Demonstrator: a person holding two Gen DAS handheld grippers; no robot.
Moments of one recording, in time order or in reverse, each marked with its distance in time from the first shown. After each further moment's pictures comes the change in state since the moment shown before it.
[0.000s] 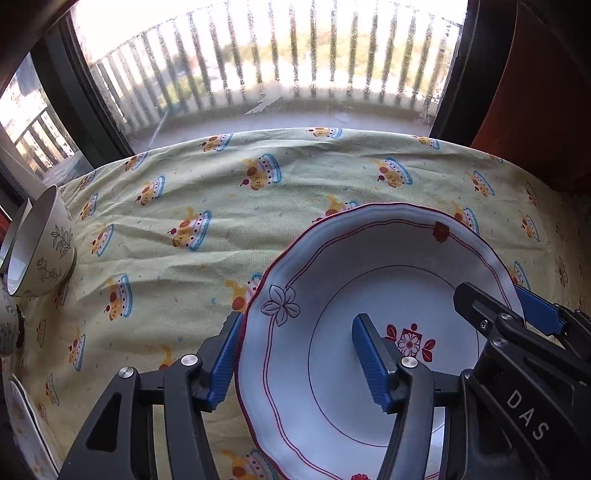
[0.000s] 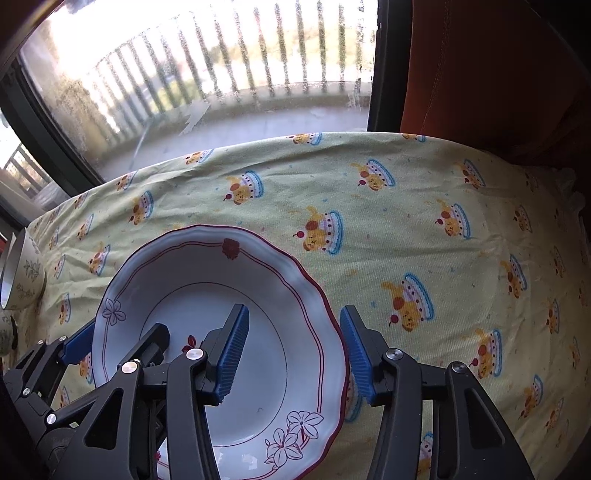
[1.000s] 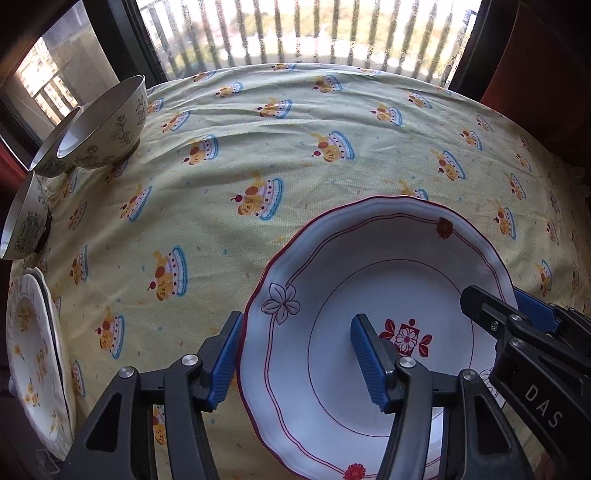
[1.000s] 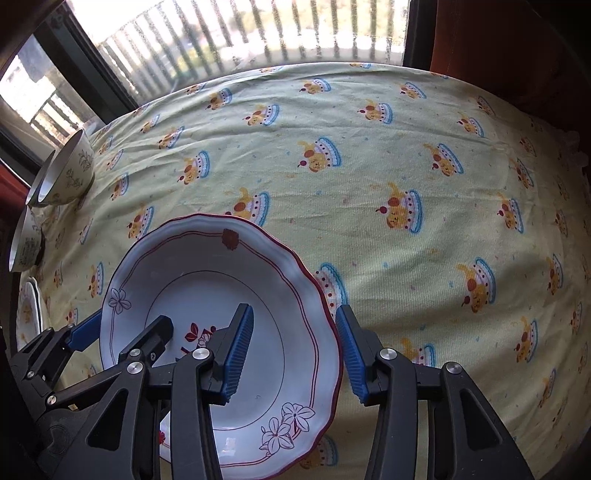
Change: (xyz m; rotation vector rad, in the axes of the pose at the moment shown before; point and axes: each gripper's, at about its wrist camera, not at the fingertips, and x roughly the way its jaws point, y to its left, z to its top) left arm -0.044 0.051 -0.097 -0.072 0.126 0.006; right arm -0.047 0.048 -0.106 -0.068 0.144 0.077
